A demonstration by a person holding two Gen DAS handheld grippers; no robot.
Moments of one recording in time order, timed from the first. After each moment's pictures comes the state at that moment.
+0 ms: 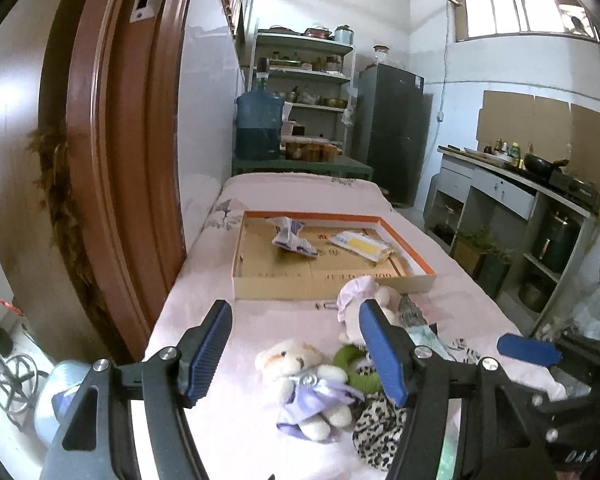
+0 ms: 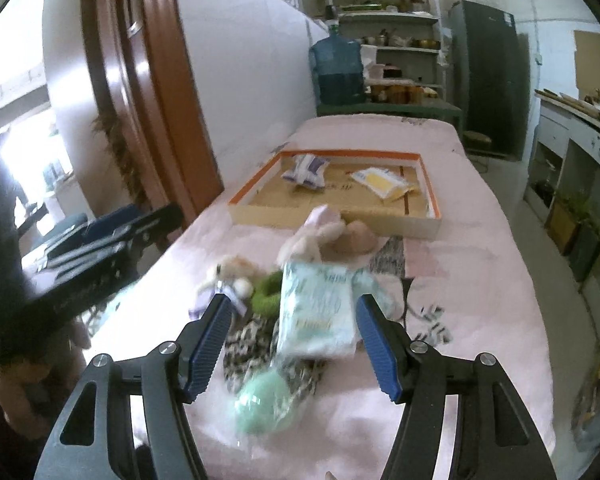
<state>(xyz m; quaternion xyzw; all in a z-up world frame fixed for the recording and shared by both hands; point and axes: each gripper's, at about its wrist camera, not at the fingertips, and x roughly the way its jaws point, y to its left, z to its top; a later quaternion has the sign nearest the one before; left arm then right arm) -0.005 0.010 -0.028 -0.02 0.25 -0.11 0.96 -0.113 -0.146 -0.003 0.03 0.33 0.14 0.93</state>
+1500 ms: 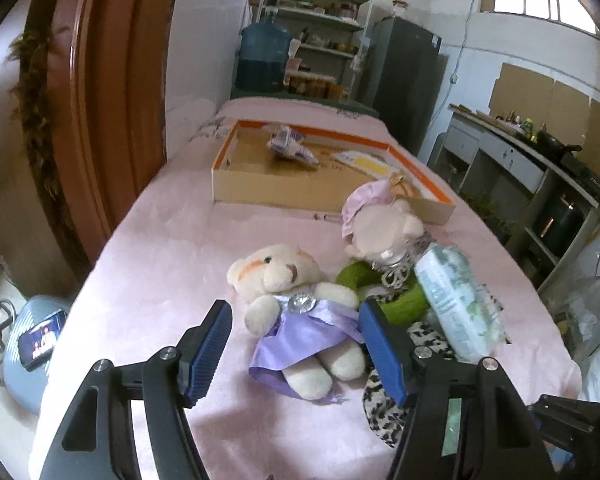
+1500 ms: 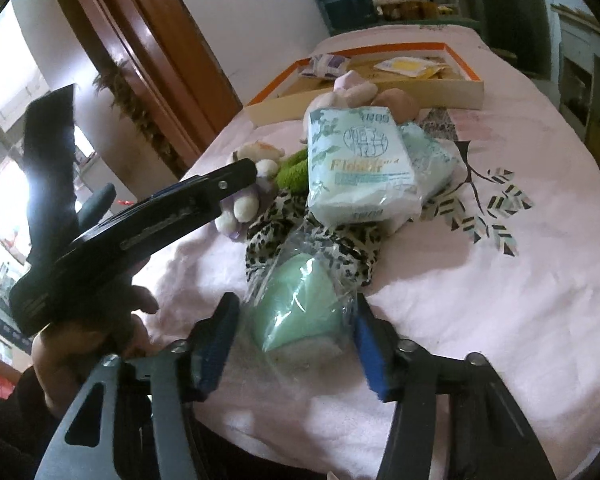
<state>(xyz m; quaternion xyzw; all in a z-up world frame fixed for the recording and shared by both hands) 0.026 -0.002 -0.108 -0.05 0.36 -0.11 0.93 -0.120 -0.138 -0.079 0.11 0.44 0.20 0.87</state>
